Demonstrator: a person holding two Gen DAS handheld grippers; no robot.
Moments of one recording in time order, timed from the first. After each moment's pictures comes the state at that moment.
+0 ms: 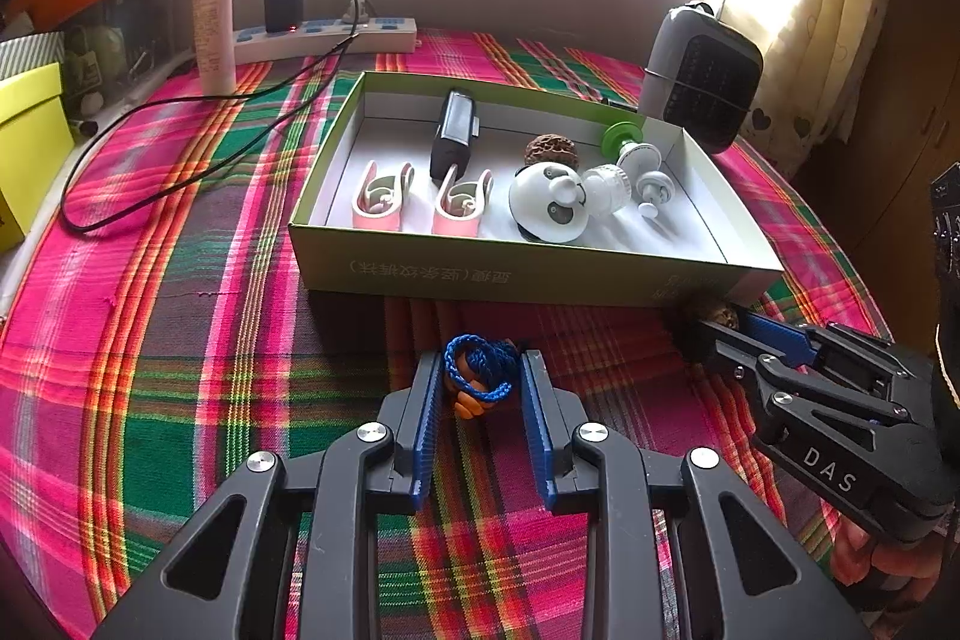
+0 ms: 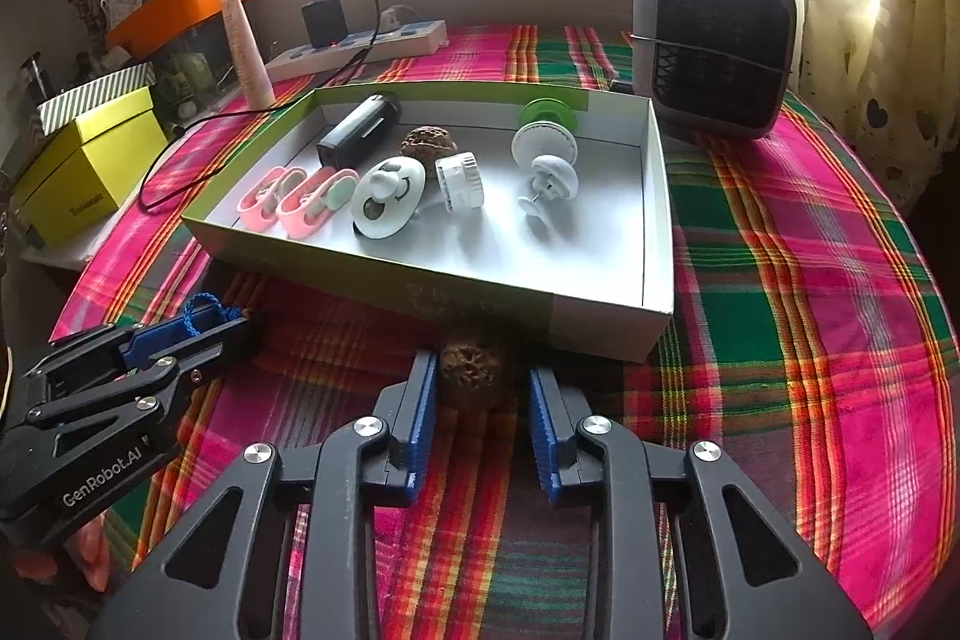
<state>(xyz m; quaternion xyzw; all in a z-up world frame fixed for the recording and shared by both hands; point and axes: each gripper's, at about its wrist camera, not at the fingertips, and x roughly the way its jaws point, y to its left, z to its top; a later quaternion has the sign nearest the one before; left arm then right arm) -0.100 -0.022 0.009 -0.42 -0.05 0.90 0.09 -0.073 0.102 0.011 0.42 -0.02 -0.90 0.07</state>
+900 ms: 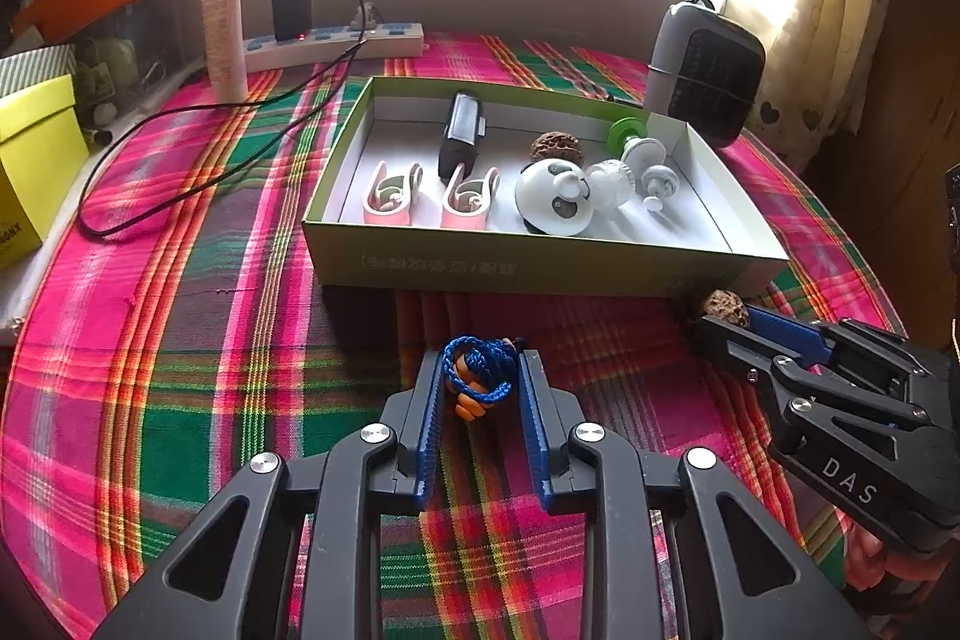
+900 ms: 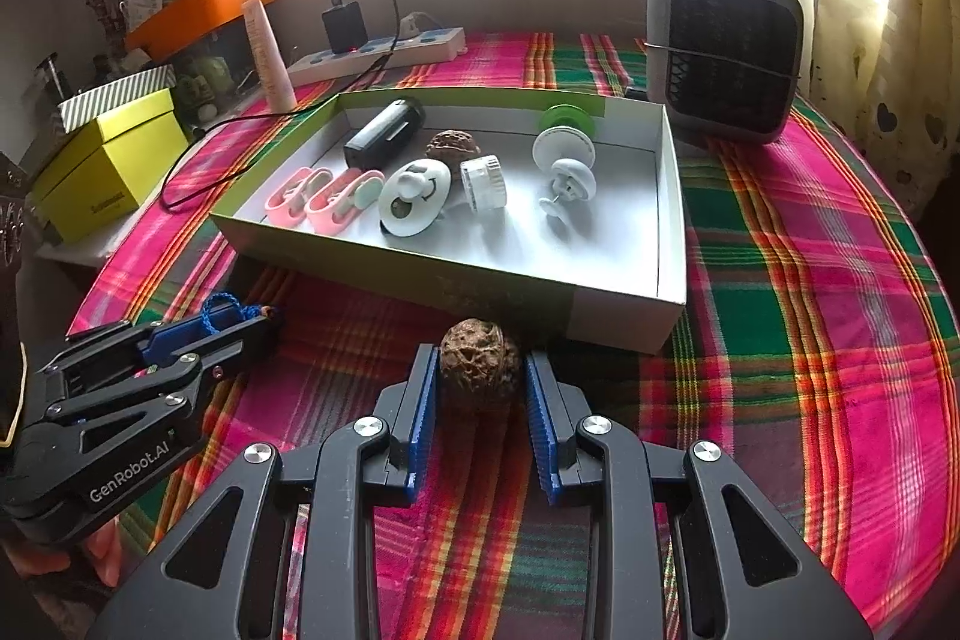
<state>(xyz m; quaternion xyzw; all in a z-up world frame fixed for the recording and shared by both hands) -0.092 -0.021 0.012 -0.42 -0.04 0.91 0.08 -0.064 0.098 0.015 0.41 -0.02 -0.91 0.09</state>
